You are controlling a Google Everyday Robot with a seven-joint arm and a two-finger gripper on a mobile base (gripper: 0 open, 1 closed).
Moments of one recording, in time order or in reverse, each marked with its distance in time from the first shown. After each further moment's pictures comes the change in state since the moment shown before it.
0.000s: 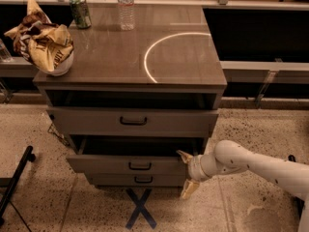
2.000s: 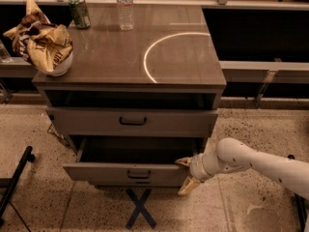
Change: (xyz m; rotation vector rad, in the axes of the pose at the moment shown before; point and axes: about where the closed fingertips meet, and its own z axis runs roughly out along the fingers) arm -0.012 -0.003 -0.015 0.000 -0.001 0.000
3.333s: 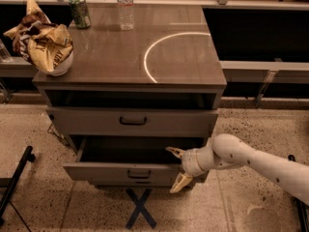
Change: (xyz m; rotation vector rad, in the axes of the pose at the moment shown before) arm -0.055 -0.009 0.000 0.018 -0.153 -0.093
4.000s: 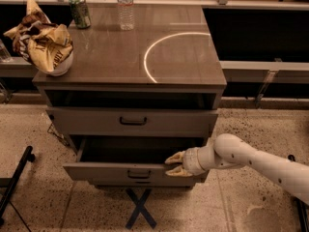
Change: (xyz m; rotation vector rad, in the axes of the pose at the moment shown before) arm 0.000 -0.007 -0.005 0.035 0.010 0.005
